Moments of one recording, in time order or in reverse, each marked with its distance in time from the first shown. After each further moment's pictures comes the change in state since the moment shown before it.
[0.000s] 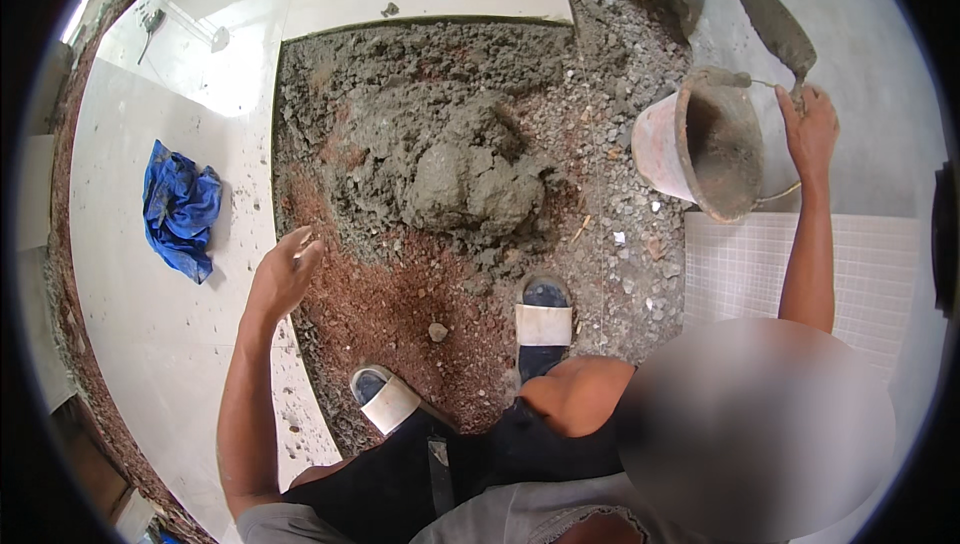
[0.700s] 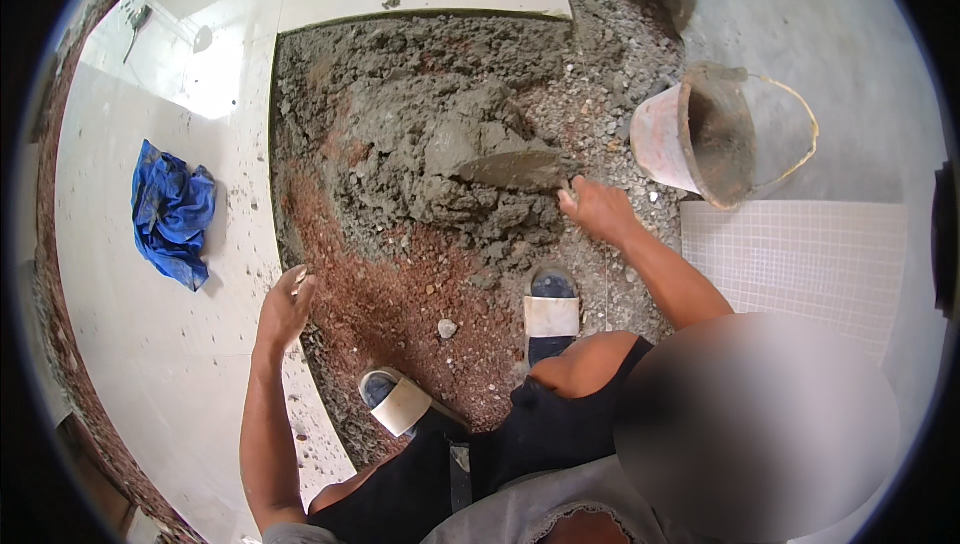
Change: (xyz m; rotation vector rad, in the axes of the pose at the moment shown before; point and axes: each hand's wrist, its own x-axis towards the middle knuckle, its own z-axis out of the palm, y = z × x) left_hand -0.019 -0.086 0.034 -0.133 0.013 -0.105; right_hand -0.159 -0.267 0.026 0.491 -1.056 -0.184
